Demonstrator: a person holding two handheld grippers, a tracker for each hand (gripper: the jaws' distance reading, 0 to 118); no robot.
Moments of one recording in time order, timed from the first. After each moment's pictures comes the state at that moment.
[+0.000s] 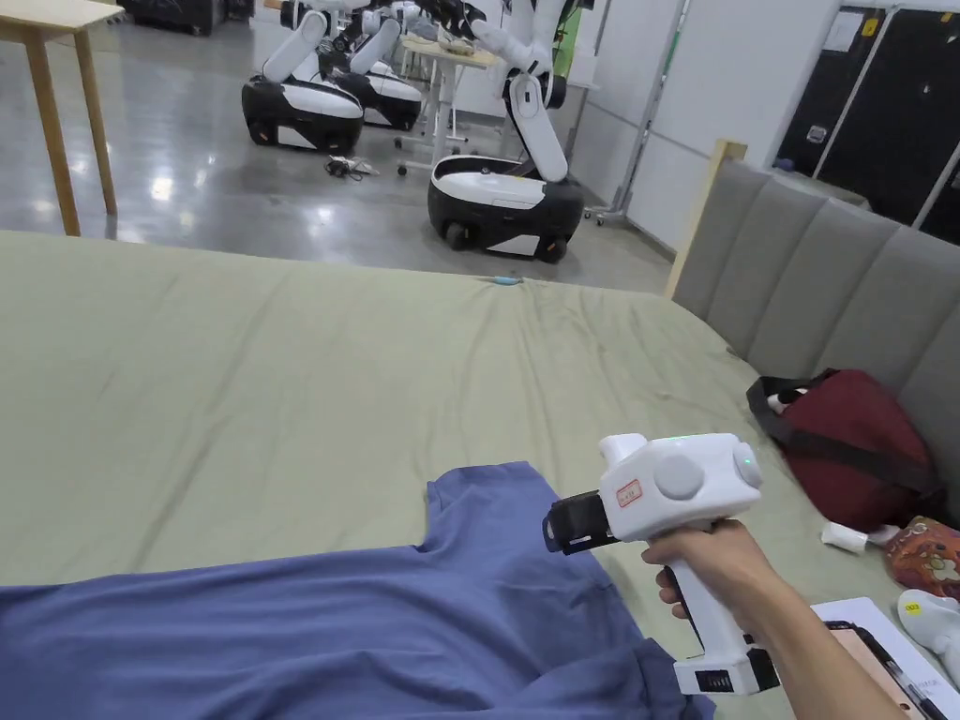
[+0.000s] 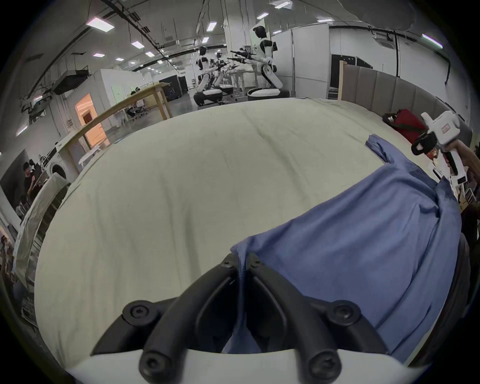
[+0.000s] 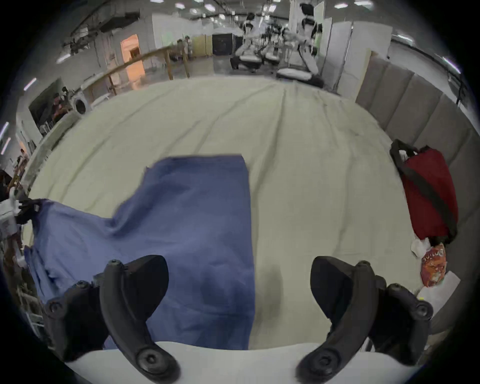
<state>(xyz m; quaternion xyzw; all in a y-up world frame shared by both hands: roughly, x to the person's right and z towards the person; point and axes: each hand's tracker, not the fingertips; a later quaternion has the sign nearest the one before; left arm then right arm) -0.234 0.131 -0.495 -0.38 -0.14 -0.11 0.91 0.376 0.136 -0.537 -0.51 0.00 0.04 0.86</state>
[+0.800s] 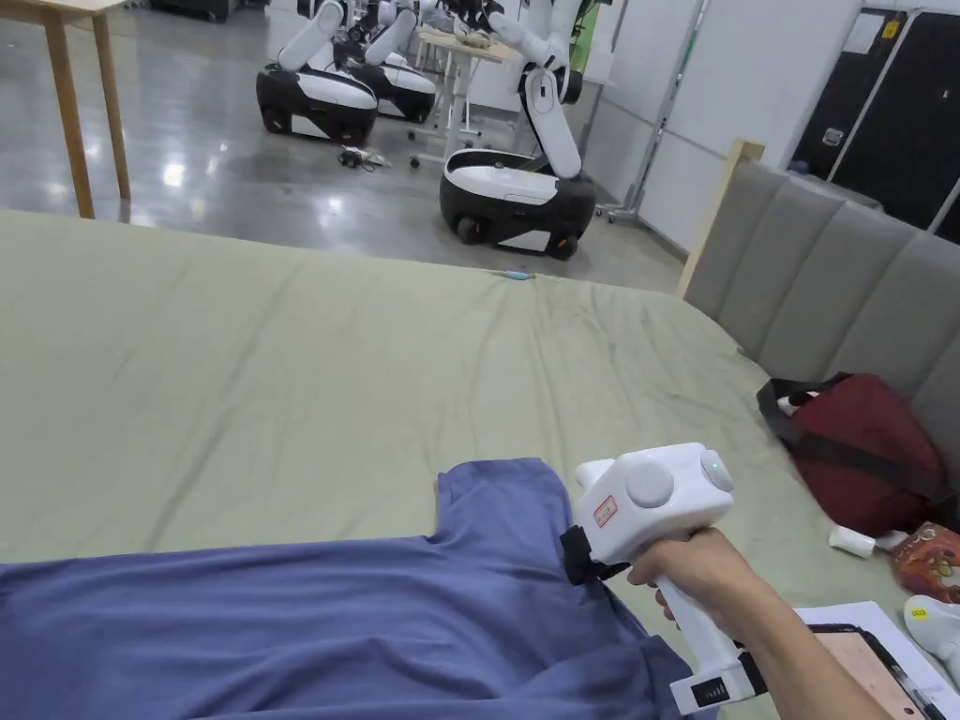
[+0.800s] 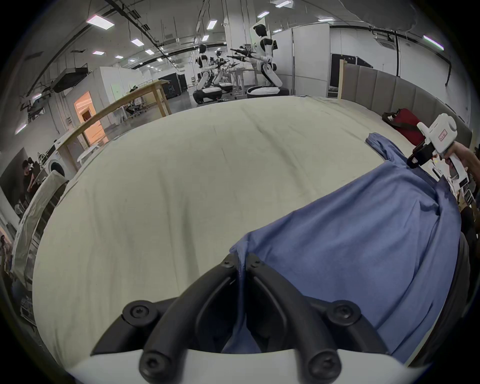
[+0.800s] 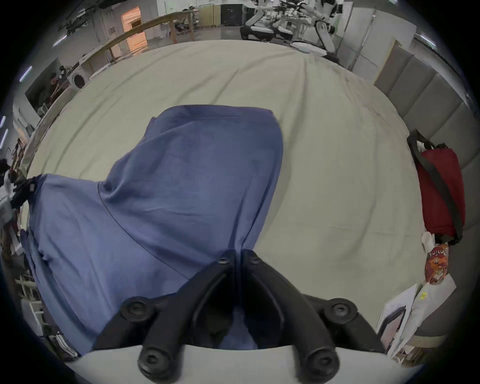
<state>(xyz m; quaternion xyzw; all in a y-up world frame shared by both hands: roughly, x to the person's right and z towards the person) -0.240 0.122 -0.500 -0.38 -0.14 -0.11 0.91 0.342 0.120 -0.534 -0.57 0.02 0.06 0.82</state>
